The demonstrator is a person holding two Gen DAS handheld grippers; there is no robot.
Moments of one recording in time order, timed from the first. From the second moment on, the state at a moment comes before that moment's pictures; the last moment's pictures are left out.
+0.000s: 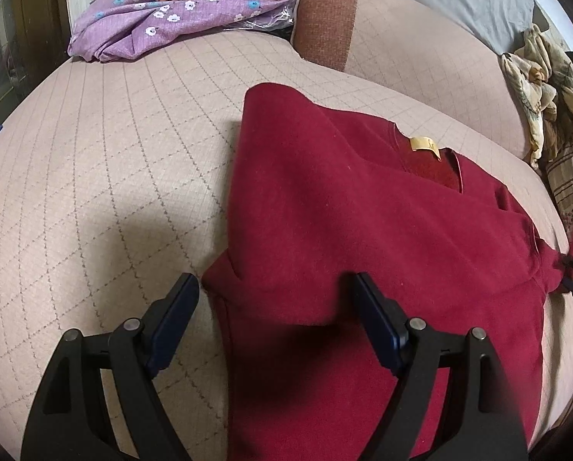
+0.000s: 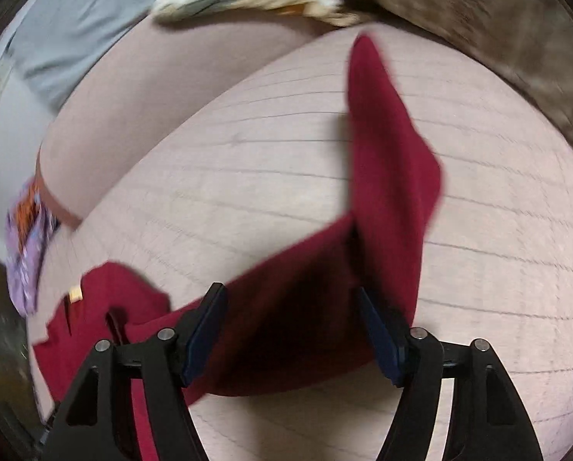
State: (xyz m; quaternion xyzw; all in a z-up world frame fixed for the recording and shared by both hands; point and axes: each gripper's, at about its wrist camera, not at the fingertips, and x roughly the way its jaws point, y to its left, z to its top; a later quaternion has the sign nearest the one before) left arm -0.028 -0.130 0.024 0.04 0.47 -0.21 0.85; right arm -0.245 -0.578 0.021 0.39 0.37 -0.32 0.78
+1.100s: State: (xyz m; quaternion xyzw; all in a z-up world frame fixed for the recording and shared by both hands) left arm -0.025 -0.119 0.037 0.02 0.46 -0.21 0.86; right arm -0.282 -0.575 0.117 0.34 0.22 -0.31 0.86
